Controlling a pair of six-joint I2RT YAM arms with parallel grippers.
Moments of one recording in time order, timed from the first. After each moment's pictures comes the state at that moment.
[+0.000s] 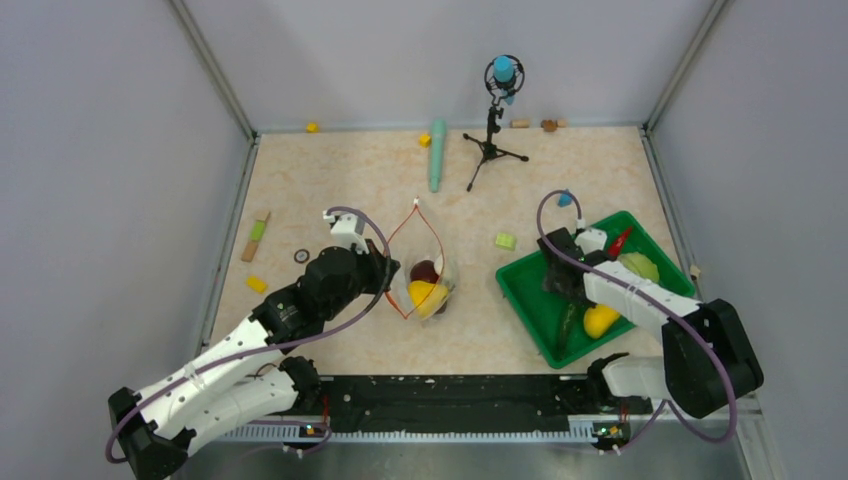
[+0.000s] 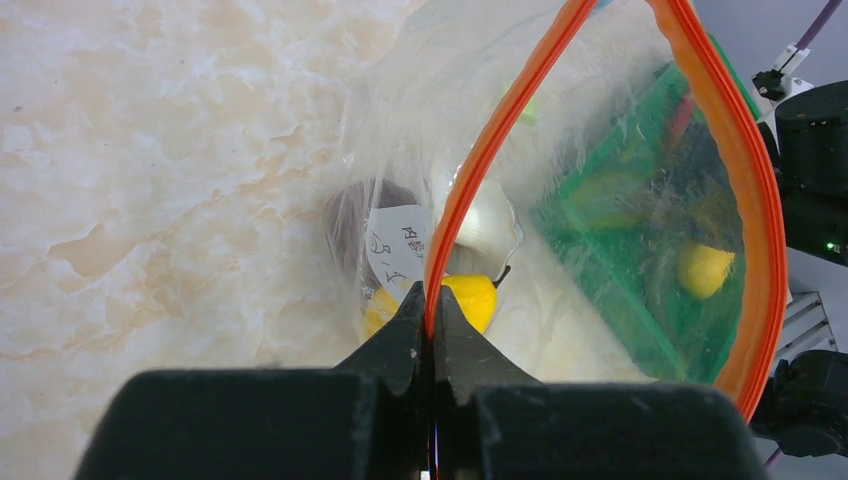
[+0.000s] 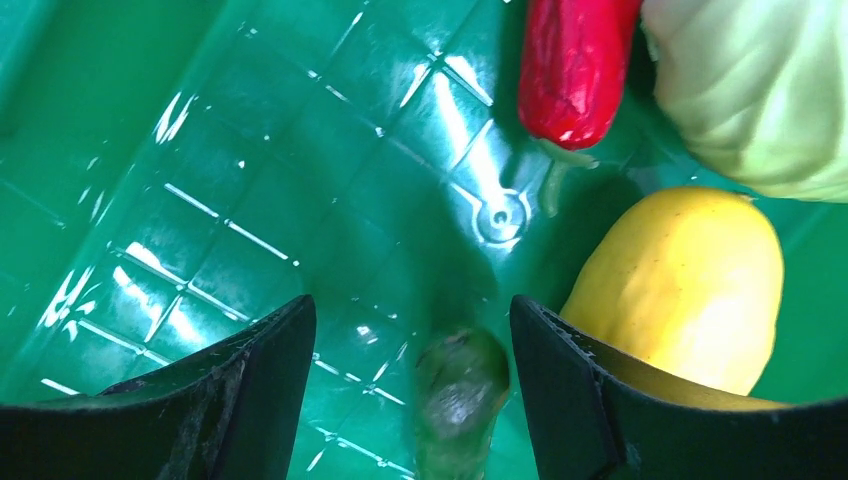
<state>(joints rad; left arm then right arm) -0.83 0.76 0.69 -0.33 -0.26 -0.65 0.41 1.27 0.63 -0.61 0.54 0.75</state>
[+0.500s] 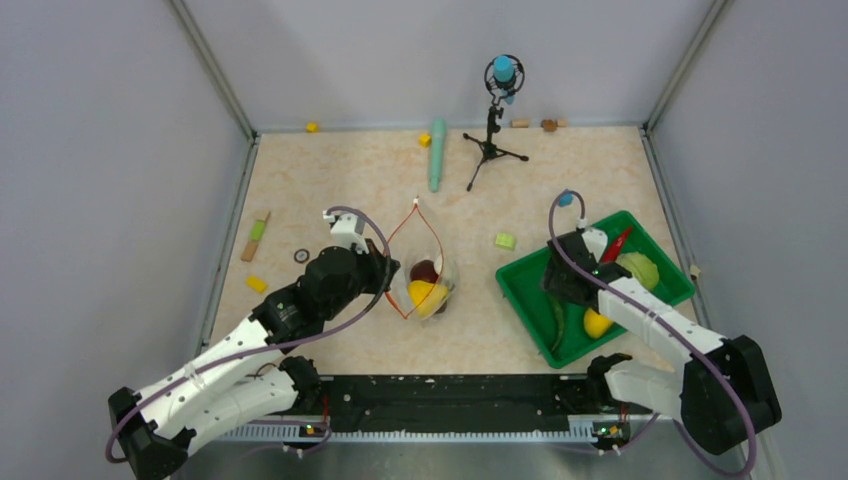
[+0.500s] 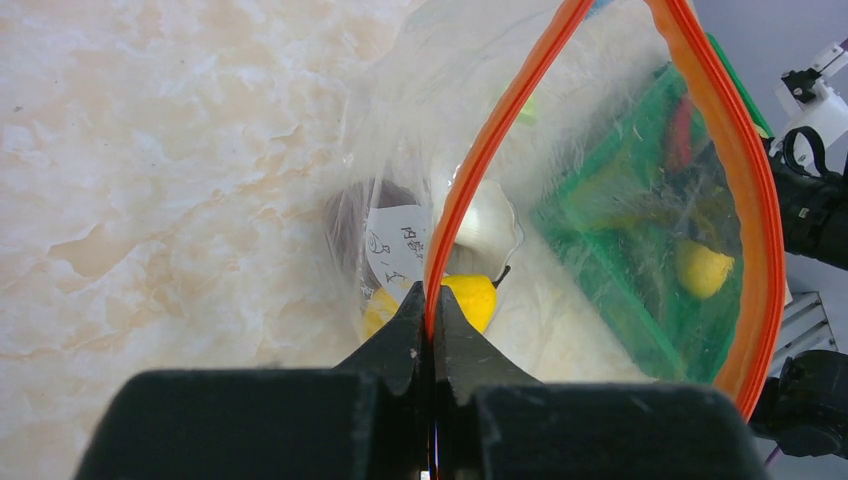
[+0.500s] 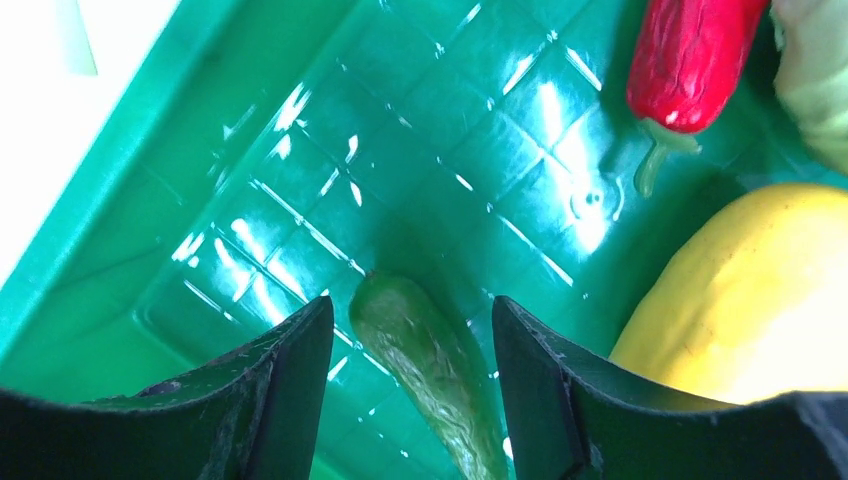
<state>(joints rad) -0.83 0.76 0.69 -0.33 -0.26 -0.65 0.41 1.11 0.58 -0.54 0.37 0.72</state>
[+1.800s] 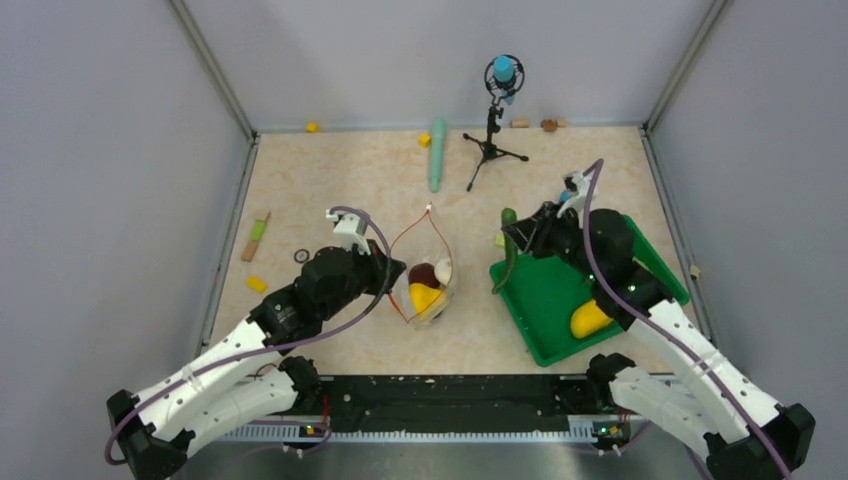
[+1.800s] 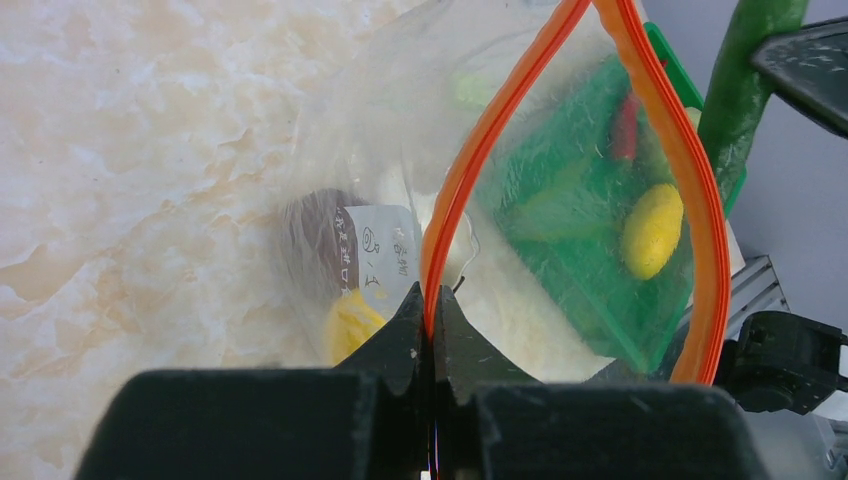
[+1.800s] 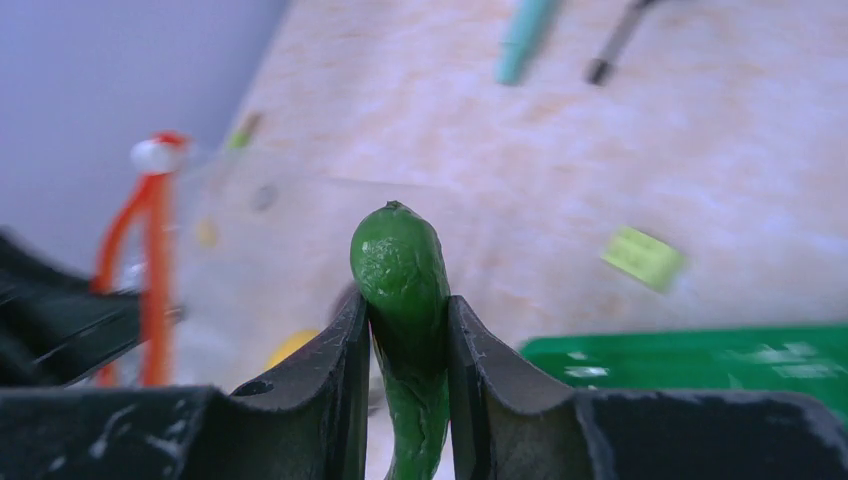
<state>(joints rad) -0.83 0.75 0.69 -0.30 -0.17 -0.64 0.47 0.80 0.74 -0.23 -0.05 0.52</state>
